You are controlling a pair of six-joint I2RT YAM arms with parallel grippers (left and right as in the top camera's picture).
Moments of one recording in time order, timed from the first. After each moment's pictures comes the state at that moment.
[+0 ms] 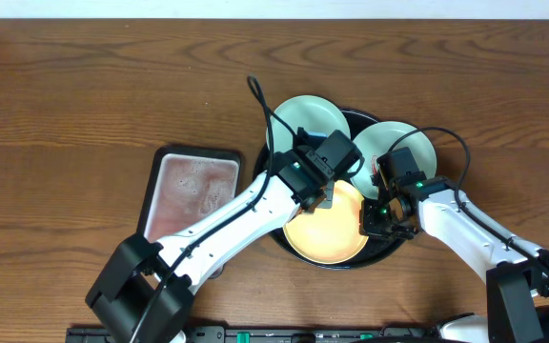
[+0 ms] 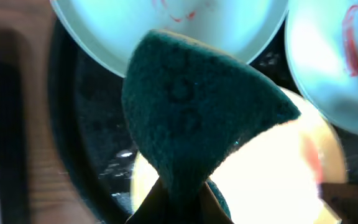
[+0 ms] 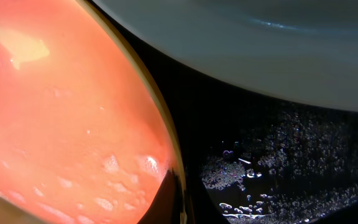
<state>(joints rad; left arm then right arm) -0.83 1.73 1.28 -0.80 -0.18 -0.70 0.32 1.56 0.74 -0.66 -0.24 0.45</state>
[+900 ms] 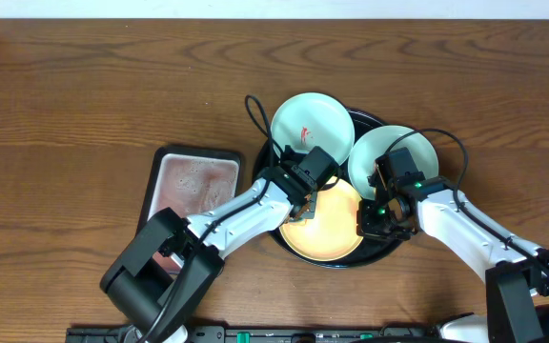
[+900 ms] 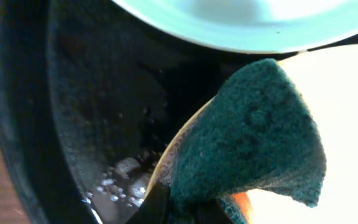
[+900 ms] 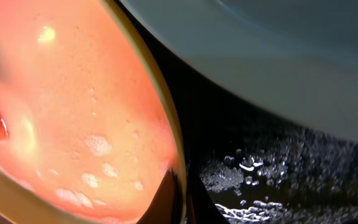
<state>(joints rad) -0.76 1.82 1.07 -0.57 -0.21 -0.59 0.32 1.56 0.74 -0.65 -0.29 0.45</state>
